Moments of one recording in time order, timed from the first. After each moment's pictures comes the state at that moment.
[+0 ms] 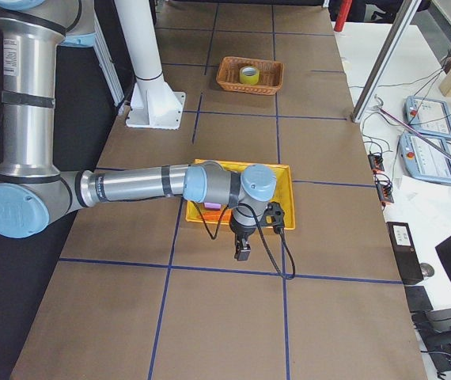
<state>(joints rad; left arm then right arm) -1.61 -1.59 -1.61 -1.36 -2.37 0.19 1.49 -1.67 1.79 -1.79 2.31 -0.19</state>
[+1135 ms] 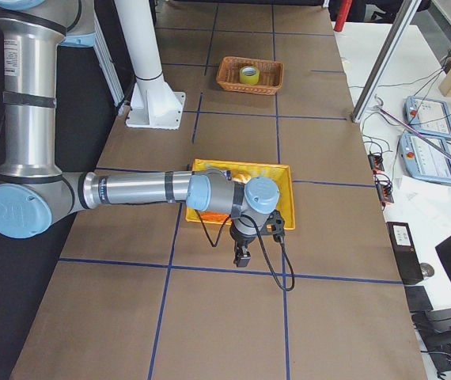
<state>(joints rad) -1.61 -1.59 -1.62 -1.37 -2.37 0.19 1.49 -1.65 1.73 -1.77 2.36 -0.19</state>
